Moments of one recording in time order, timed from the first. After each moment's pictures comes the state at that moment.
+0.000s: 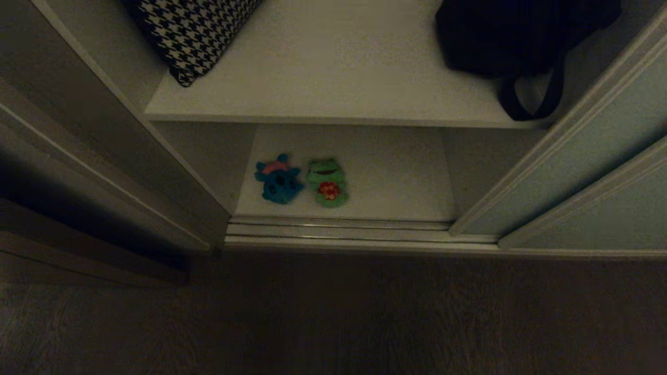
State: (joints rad) left arm 0.01 0.00 0.00 0.00 -0.03 0.08; right arm 0.00 0.00 0.00 -0.01 0.00 0.00
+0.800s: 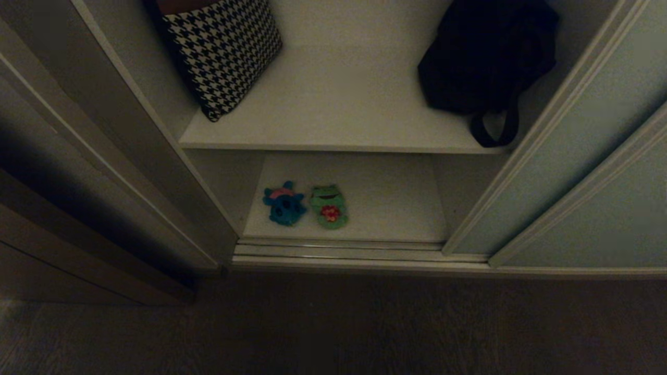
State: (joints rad) left arm 0.01 0.00 0.00 0.00 -0.03 0.08; right arm 0.00 0.00 0.00 -0.01 0.00 0.00
